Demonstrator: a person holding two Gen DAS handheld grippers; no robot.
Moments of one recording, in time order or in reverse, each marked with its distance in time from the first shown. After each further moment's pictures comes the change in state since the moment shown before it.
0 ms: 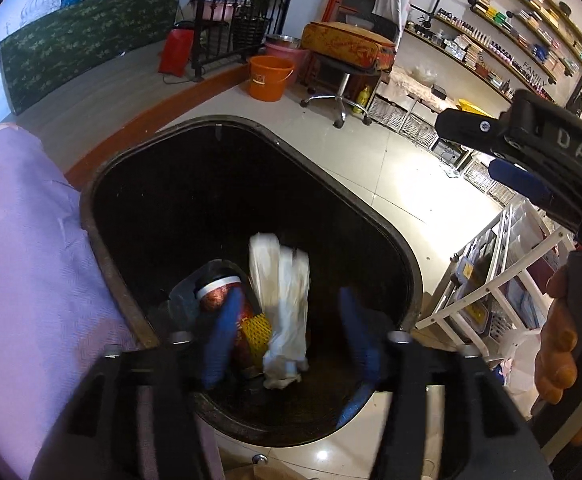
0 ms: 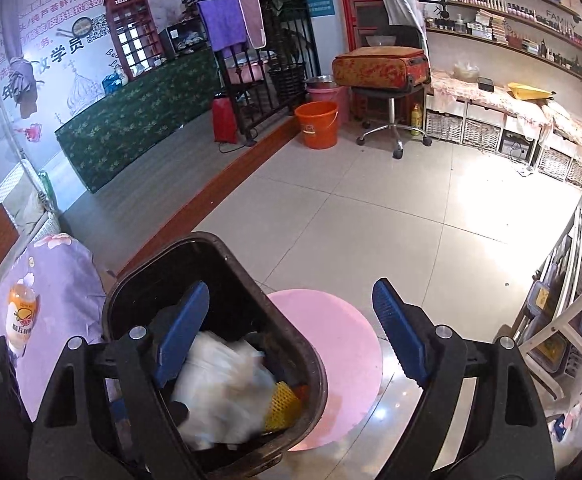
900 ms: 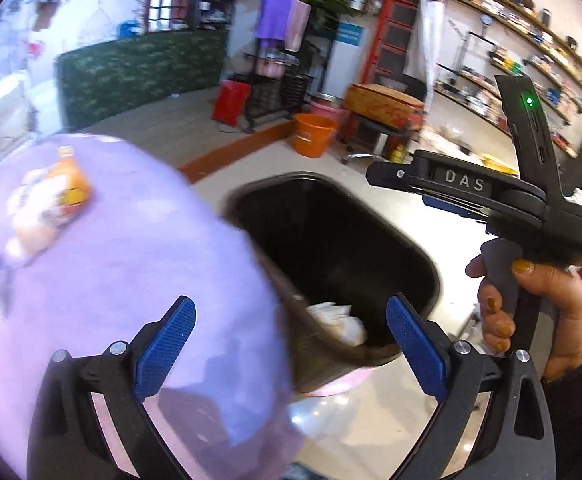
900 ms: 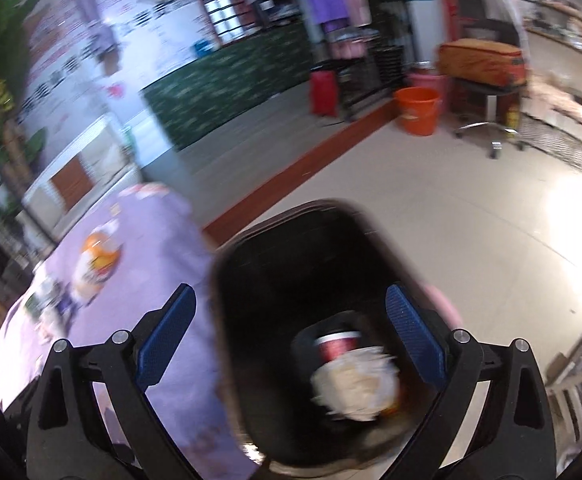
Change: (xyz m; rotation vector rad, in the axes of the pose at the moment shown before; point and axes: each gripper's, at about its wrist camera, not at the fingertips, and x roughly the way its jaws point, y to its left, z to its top) left arm -0.103 0.052 -0.042 -0.086 -0.210 0.141; right arm 0.007 0.089 -0.022 -0.171 0.108 0.344
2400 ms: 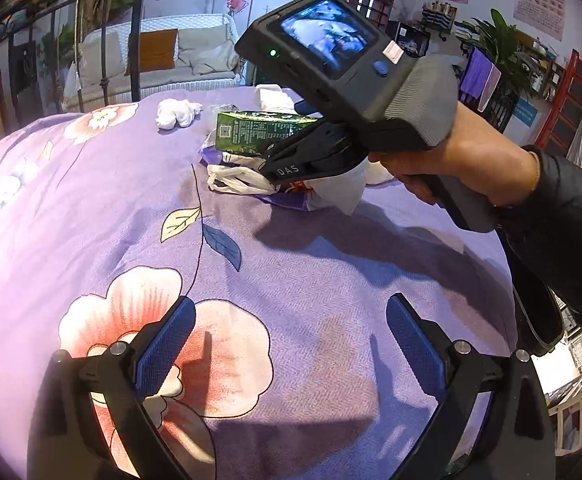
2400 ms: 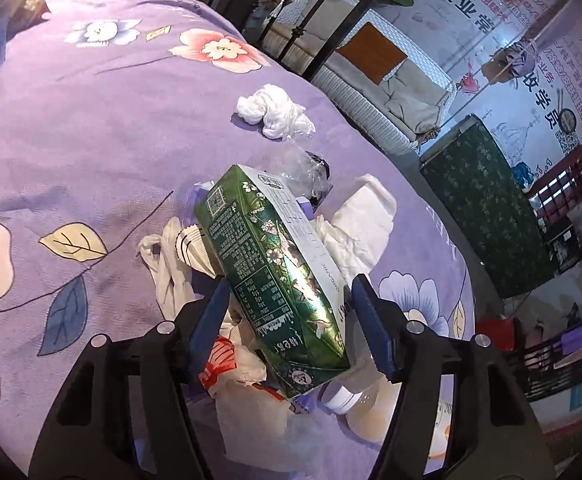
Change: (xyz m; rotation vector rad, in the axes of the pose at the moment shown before) left arm -0.142 0.203 -0.112 -0.443 -0.069 0.412; right arm 0.127 0.477 -0.120 -1.449 0.041 0.219
